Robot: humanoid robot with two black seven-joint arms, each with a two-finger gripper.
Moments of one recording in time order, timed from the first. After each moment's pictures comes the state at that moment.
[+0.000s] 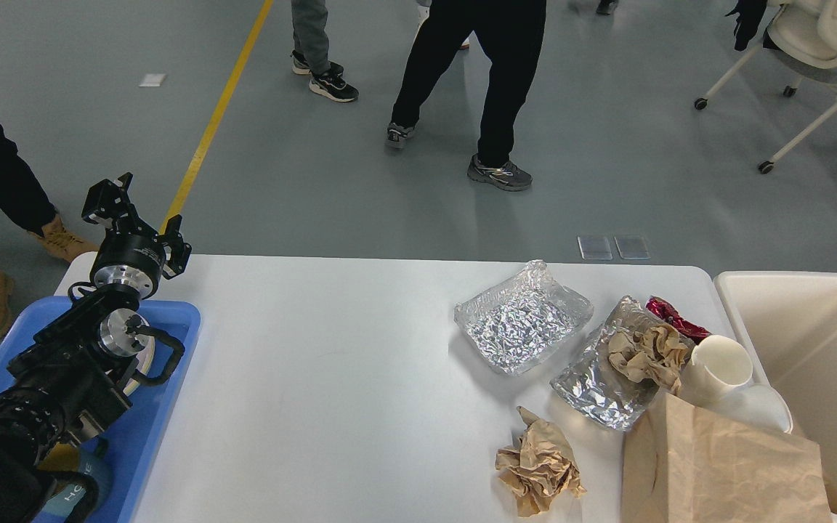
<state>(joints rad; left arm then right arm) -0.83 0.18 -0.70 -0.19 -0.05 -0.25 -0.44 0.97 -0.74 -0.83 0.41 -0.16 0.13 0.12</state>
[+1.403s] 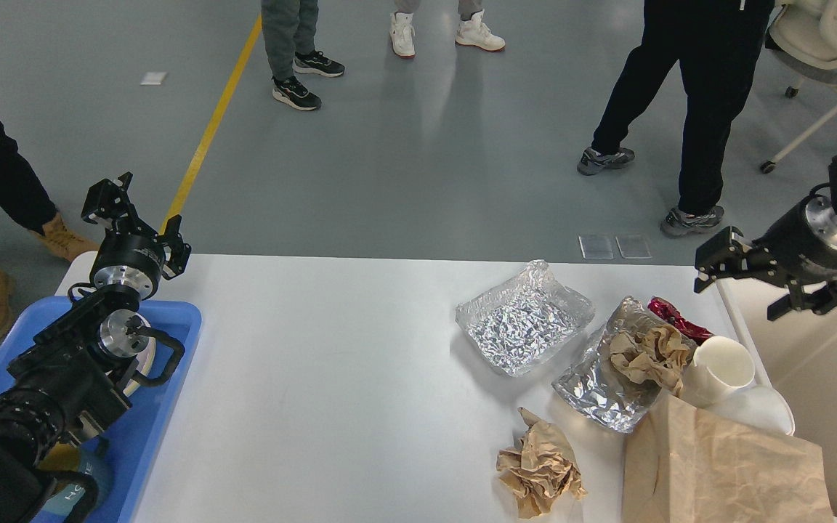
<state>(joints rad) -0.83 0.18 -0.70 -0.19 -0.05 -0.25 -0.44 1.68 -0.50 -1.34 0.86 -0.09 0.82 0.11</state>
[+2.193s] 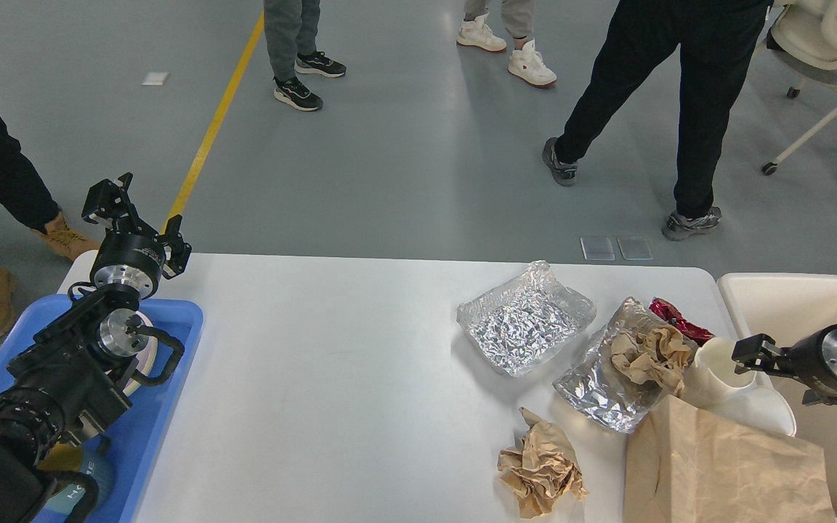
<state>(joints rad) -0.83 0.18 -0.70 -0.19 -0.05 -0.25 -0.44 1.27 -0.55 -1.25 0.78 -0.08 0.38 0.11</state>
